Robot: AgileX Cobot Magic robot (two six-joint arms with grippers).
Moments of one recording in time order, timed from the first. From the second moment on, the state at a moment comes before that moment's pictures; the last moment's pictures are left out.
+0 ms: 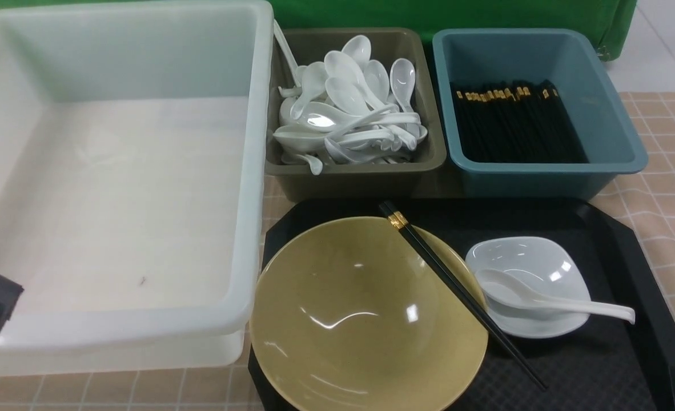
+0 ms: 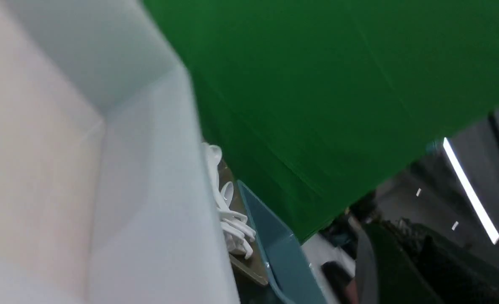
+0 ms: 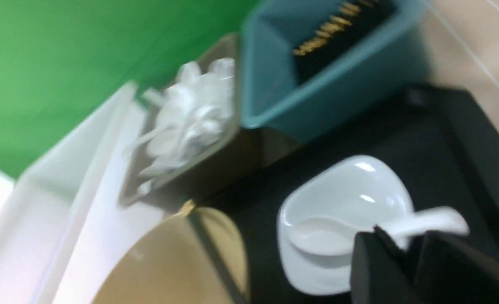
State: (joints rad) right arm 0.06 0.06 -0.24 0.37 0.52 0.26; left arm 0.03 0.06 -0.31 -0.95 0.41 0.16
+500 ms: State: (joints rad) right arm 0.22 0.95 -1.00 0.33 1.19 -0.46; left arm -0.05 0.81 -0.98 -0.29 1.12 0.34
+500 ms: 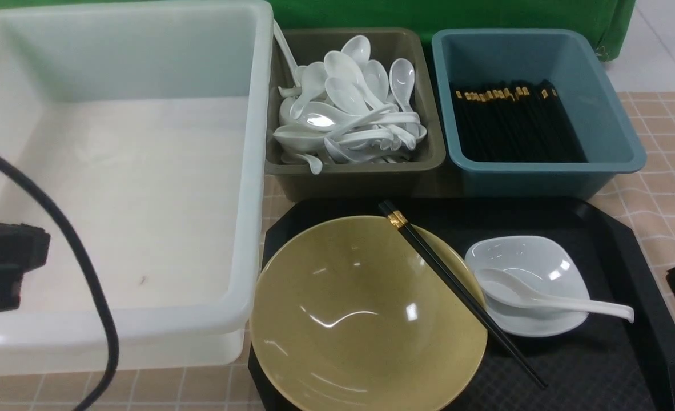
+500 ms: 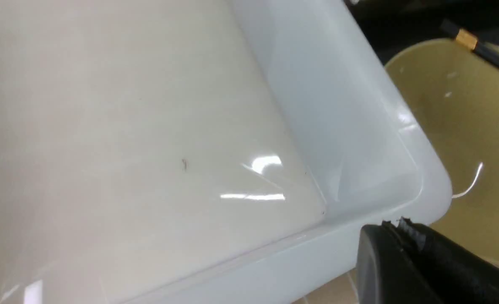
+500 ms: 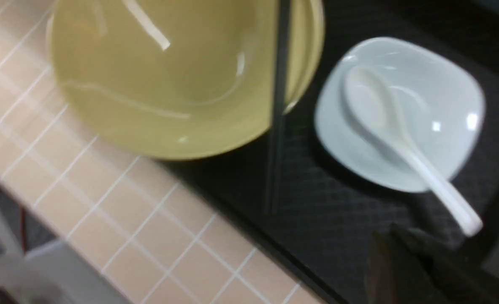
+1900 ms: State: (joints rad) right arm 0.61 1.90 -1.60 0.04 1.22 -0.21; left arm -0.44 1.19 -1.11 -0.09 0.94 0.34
